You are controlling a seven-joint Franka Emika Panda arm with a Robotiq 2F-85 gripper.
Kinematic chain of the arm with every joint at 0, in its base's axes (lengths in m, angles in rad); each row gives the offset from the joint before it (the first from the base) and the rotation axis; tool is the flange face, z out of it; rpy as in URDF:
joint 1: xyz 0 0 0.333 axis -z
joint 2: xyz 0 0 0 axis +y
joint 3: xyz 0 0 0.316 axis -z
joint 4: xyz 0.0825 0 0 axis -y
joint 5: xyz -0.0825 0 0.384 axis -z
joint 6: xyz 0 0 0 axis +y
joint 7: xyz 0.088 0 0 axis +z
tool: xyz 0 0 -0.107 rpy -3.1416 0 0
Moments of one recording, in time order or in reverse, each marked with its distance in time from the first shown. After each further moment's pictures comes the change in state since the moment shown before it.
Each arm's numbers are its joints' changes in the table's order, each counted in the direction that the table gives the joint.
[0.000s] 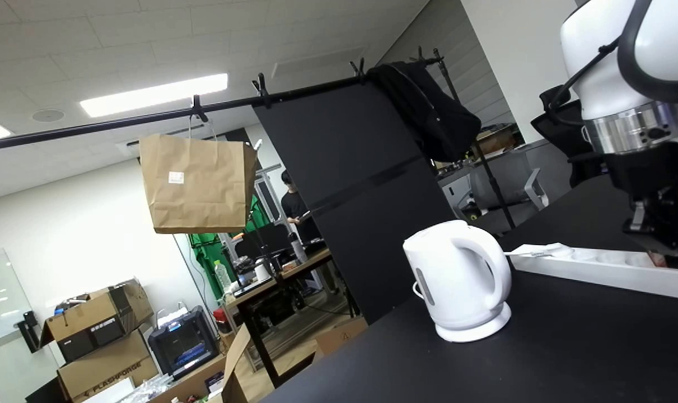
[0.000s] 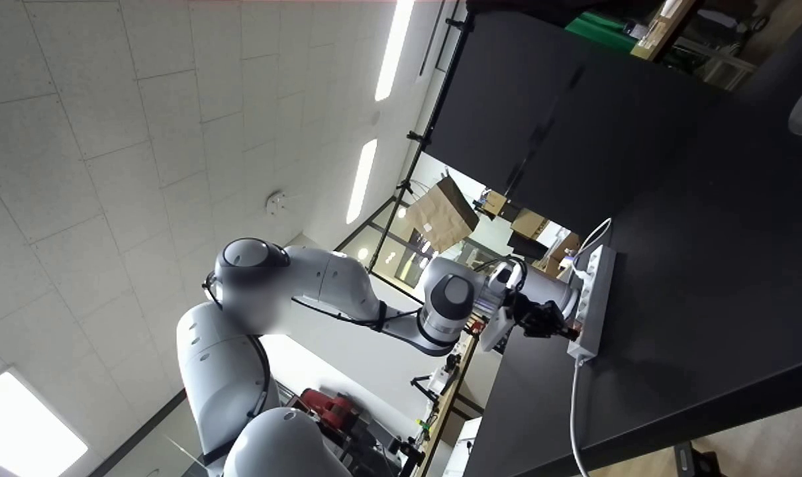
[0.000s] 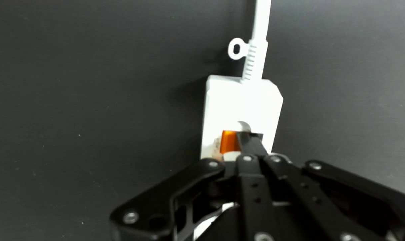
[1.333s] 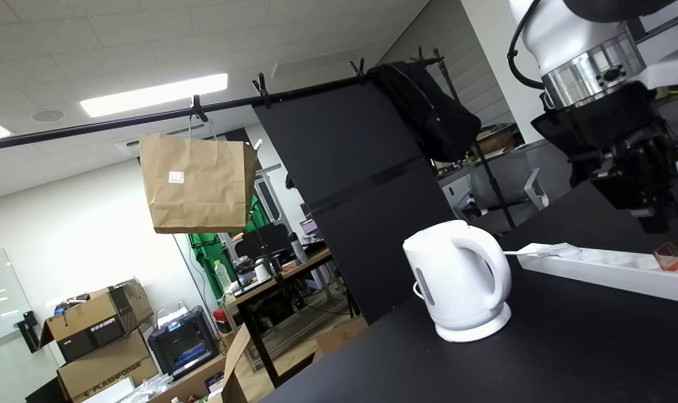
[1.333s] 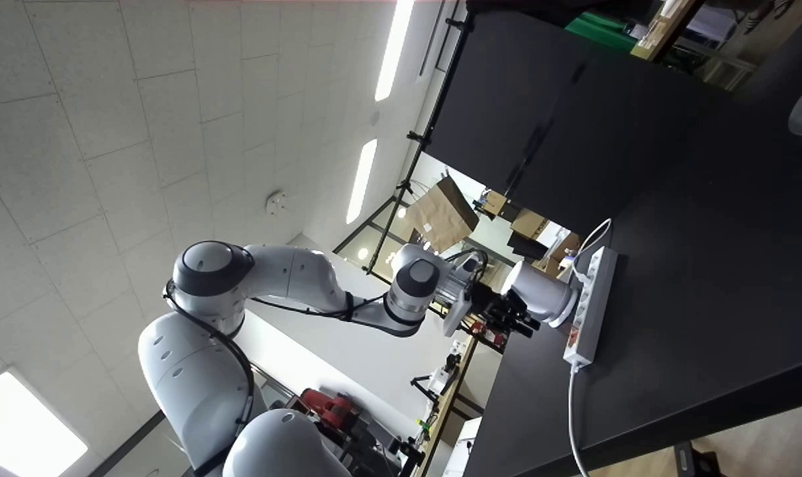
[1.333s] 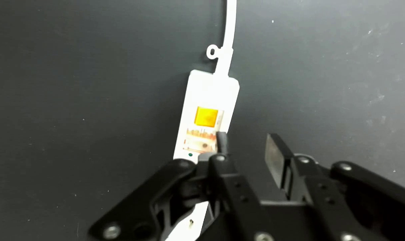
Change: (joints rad) arm 0.026 -0.195 -0.072 0.019 0.052 0.319 -0.006
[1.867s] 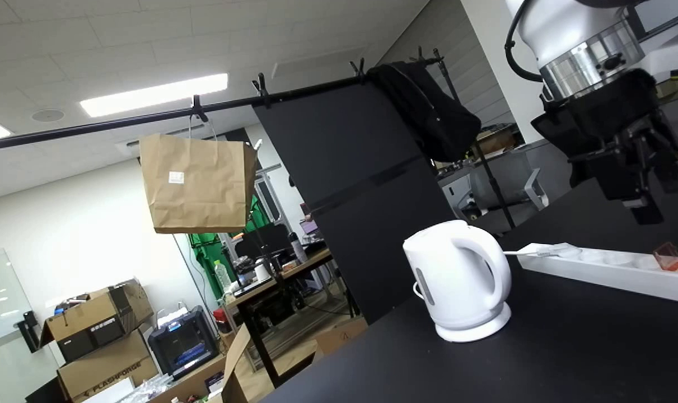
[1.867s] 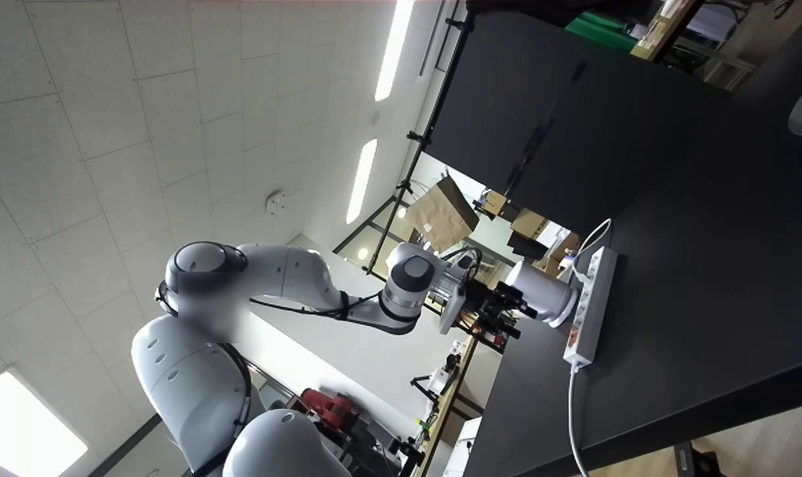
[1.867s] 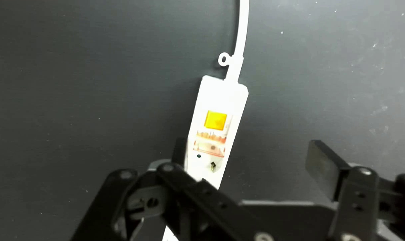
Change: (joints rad) arm 0.005 -0.031 0.000 0.000 0.051 0.054 -0.010
